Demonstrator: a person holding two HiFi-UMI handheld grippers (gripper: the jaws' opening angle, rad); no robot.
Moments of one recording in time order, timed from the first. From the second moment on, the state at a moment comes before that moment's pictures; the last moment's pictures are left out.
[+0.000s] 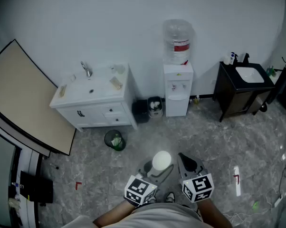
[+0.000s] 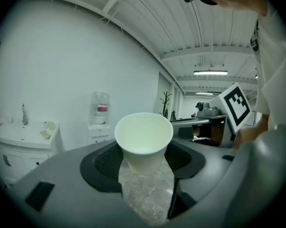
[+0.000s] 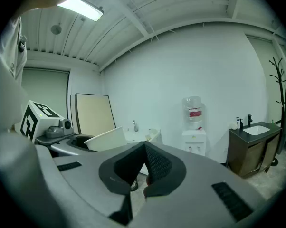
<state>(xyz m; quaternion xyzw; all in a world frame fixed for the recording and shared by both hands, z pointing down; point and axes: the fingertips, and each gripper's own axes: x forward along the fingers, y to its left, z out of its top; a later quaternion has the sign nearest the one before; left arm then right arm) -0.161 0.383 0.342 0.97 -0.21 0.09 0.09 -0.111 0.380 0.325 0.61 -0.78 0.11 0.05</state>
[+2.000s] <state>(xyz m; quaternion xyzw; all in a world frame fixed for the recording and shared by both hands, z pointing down) -0.117 0.287 0.357 0.97 -0.21 0.10 0.09 -0.072 0.291 0.332 0.60 -0.79 0.13 0.01</state>
